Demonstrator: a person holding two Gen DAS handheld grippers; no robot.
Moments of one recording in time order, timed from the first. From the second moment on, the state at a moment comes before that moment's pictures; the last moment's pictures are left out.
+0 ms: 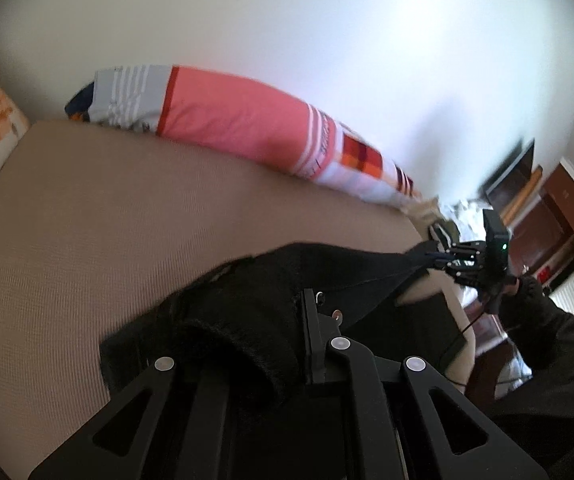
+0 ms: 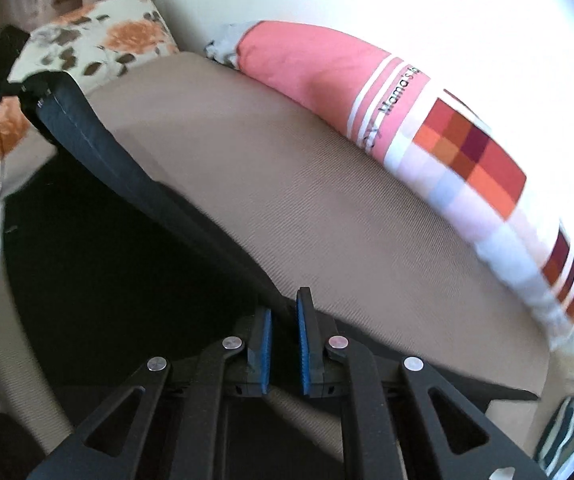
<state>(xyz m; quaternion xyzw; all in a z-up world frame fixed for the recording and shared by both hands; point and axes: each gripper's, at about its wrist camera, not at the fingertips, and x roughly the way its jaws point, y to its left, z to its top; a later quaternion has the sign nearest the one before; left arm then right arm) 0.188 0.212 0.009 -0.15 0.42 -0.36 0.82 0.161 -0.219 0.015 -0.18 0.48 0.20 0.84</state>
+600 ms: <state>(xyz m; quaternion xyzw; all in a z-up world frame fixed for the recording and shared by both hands) 0.080 0.225 -0.074 -0.08 0.55 -0.29 0.78 0.085 -0.204 -0.083 -0.12 0.57 0.22 0.78</state>
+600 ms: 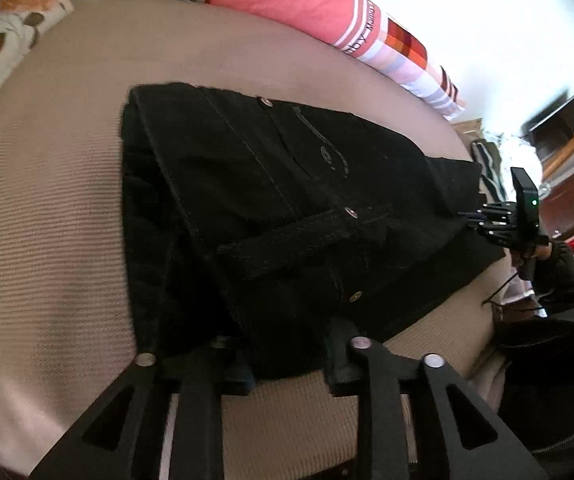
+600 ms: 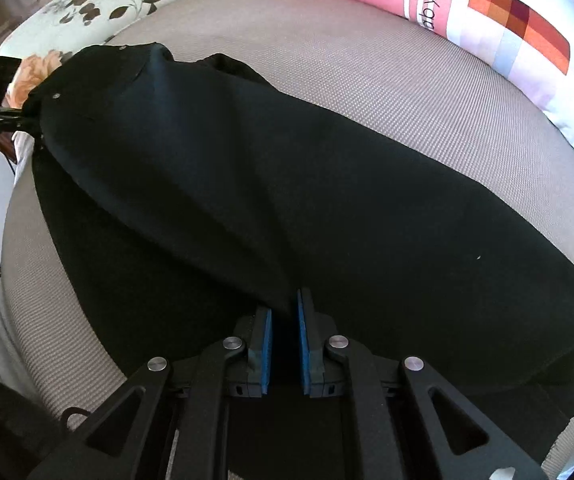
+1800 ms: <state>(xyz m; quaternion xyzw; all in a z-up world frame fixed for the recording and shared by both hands) 0.123 0.229 0.021 -0.33 0.46 -0.17 0.81 0.067 -0.209 -0.070 -0.08 0.52 0.20 0.82</state>
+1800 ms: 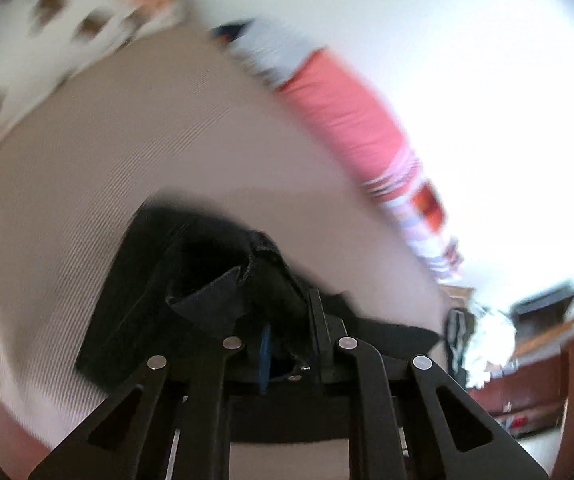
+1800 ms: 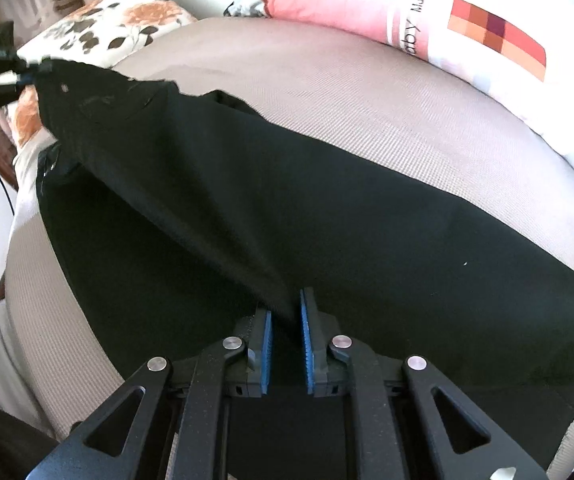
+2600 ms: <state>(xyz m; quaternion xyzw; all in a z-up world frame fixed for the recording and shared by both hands) 0.072 0.270 -0.074 -0.21 0.59 -0.15 0.77 0.021 -0.191 -0.057 -0.09 0.54 0.25 0.80</state>
